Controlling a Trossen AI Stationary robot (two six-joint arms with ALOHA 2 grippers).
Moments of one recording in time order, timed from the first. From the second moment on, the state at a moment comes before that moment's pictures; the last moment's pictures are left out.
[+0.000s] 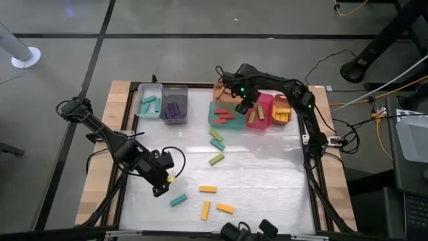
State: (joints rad) left arm -0.61 1.30 1.11 -0.90 -0.13 -1.04; right arm -0.54 2.18 1.93 -1.57 0.14 0.12
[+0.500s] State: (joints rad) left arm -0.61 1.30 1.11 -0.90 -0.18 -1.17; right arm -0.61 2.18 1.93 -1.57 0.13 0.13
